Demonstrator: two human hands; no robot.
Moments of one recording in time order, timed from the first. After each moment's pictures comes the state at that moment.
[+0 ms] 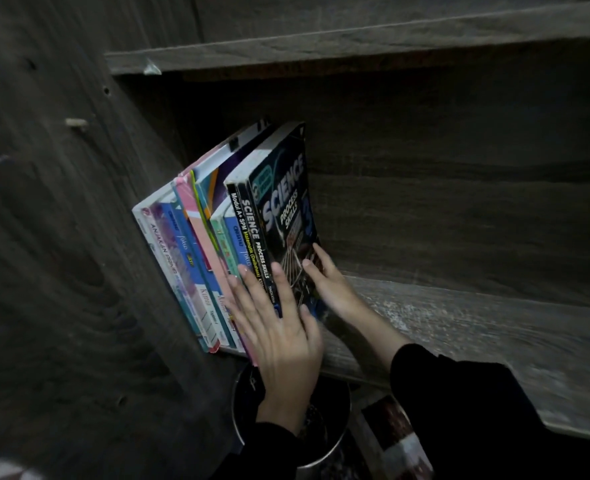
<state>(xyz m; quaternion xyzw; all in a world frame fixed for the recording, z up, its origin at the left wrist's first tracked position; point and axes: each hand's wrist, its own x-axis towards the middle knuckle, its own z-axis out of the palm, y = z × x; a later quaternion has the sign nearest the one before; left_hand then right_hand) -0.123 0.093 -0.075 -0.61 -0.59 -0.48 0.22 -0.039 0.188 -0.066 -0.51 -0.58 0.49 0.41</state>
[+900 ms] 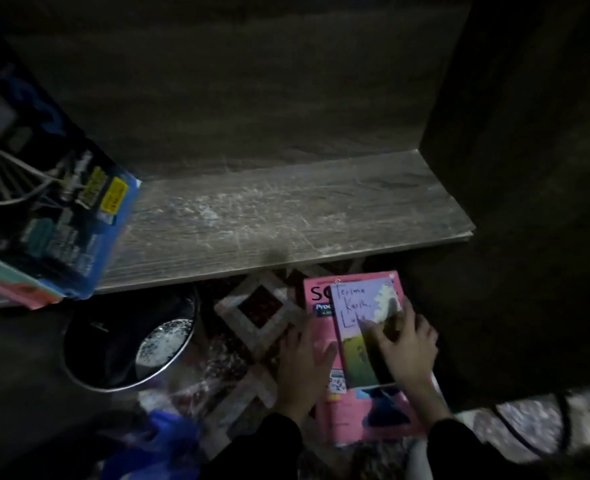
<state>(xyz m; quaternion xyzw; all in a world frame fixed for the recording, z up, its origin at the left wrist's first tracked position) 0.067 -0.051 -0.259 -0.72 -0.53 -0.21 -0.39 0.232 -0.097 -0.260 -0.91 -0.29 0.18 0.25</state>
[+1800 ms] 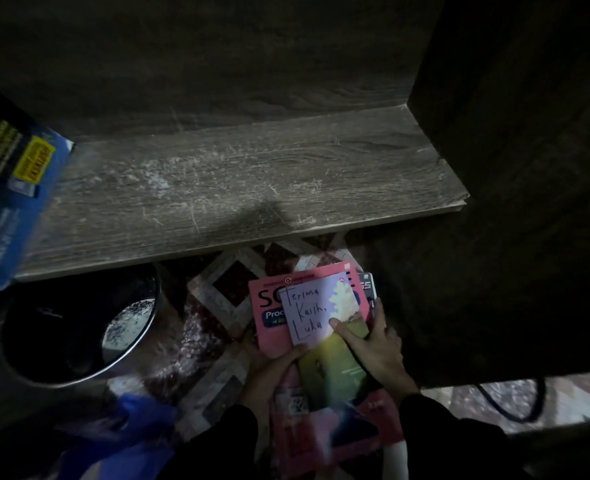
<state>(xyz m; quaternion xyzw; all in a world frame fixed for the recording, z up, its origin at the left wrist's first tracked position) 0.050 -0.061 -0.316 -0.34 -0.57 -0.20 -0.72 0.235 -0.110 -0.282 -0.85 -0.23 0.42 0.21</state>
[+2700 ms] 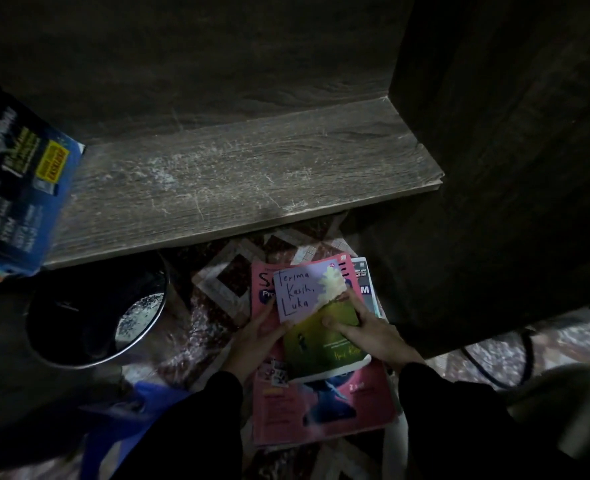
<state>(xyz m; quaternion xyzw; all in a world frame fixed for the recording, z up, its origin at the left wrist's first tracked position) 0.025 -0.043 -0.268 -0.54 -0.53 -0.09 -0.65 0.226 -0.130 -0.223 -0.79 -0.33 0.50 0.13</state>
